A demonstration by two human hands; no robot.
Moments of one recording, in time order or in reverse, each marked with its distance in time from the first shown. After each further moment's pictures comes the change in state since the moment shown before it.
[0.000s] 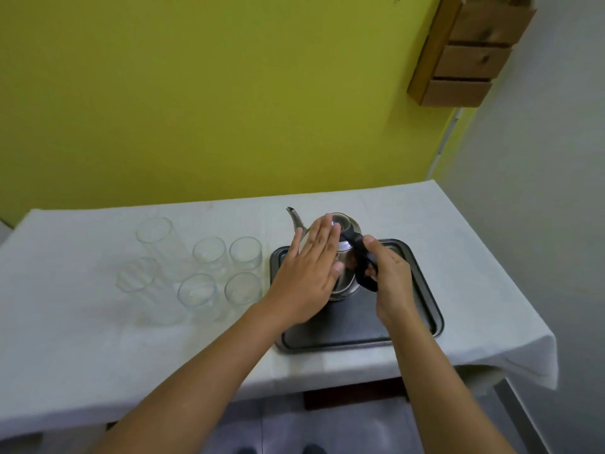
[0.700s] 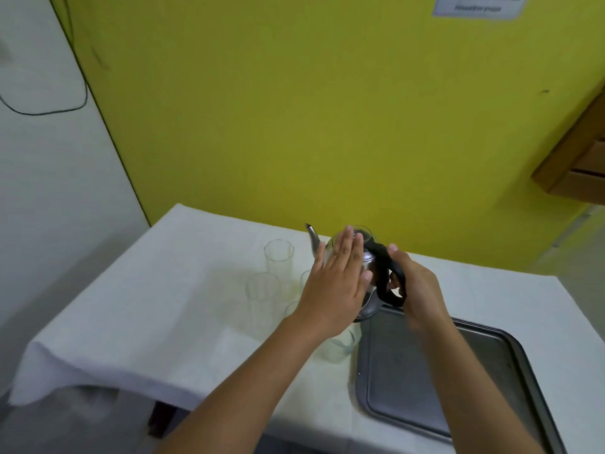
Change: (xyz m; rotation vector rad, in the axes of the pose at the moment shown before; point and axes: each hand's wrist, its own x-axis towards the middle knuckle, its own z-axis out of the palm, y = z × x) left_hand -0.045 -0.091 -0.089 0.010 0.165 -0.346; right_hand -0.020 -0.036 0.159 -0.185 -0.380 0.002
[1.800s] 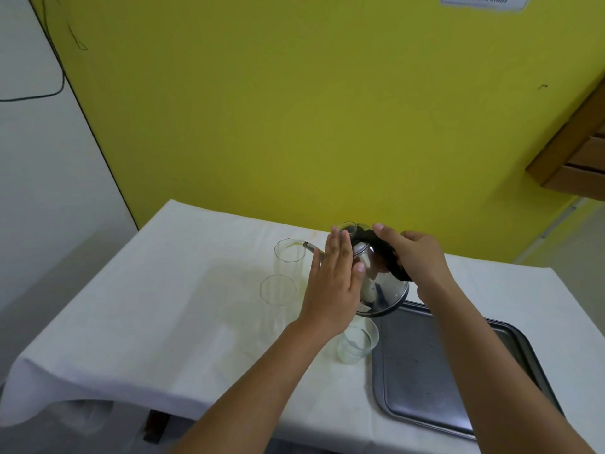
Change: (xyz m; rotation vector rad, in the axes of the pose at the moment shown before) left_hand -0.004 -0.045 0.012 -0.319 0.075 -0.114; right_hand 0.026 -0.025 0.046 -0.394 0.094 -0.083
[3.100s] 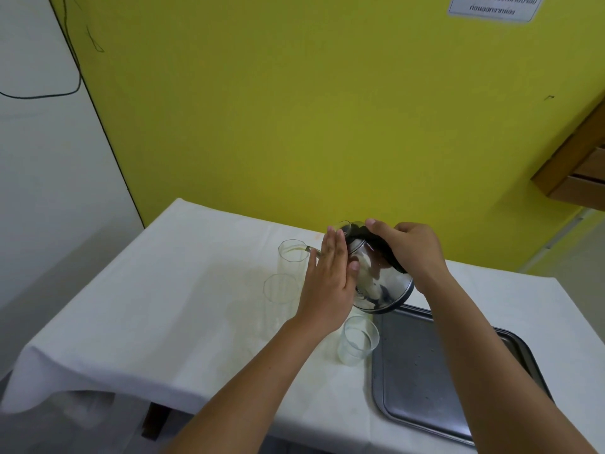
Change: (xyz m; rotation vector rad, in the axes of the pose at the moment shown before) left_hand -0.001 -0.004 -0.005 -0.028 0.032 -0.030; right_hand 0.000 -0.021 0.007 -0.241 0.026 -0.112
